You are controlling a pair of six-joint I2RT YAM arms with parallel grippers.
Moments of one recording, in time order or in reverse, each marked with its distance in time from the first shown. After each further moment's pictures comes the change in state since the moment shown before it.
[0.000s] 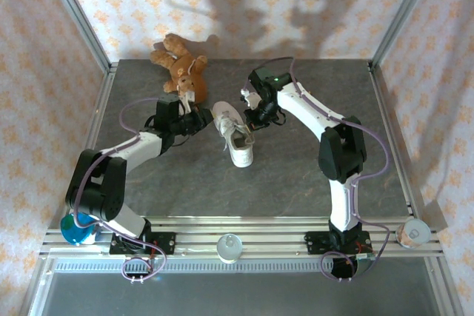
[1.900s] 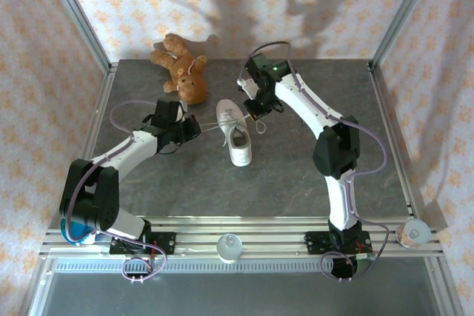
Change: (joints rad) left arm 0.005 -0.086 0.050 -0.457 -0.272 0.201; right arm 0.003 0.079 0.235 -0.111 0.180 -0.166
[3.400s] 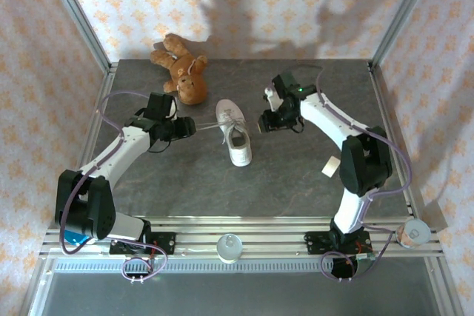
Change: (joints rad) left arm 0.037 -0.062 0.106 -0.268 -0.119 0.173; right arm -0.113 -0.298 -0.615 0.383 -0.168 0.276
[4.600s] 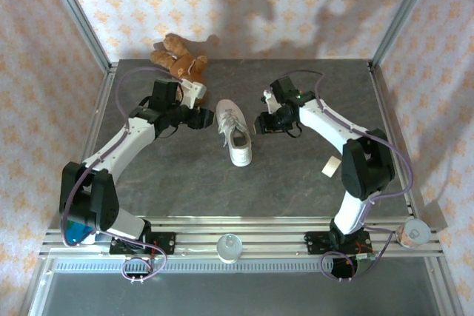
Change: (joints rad) left arm -0.048 0.079 0.127 0.154 0.329 0.524; right arm 0.018 -0.037 -0.061 0.112 -0.008 0.066
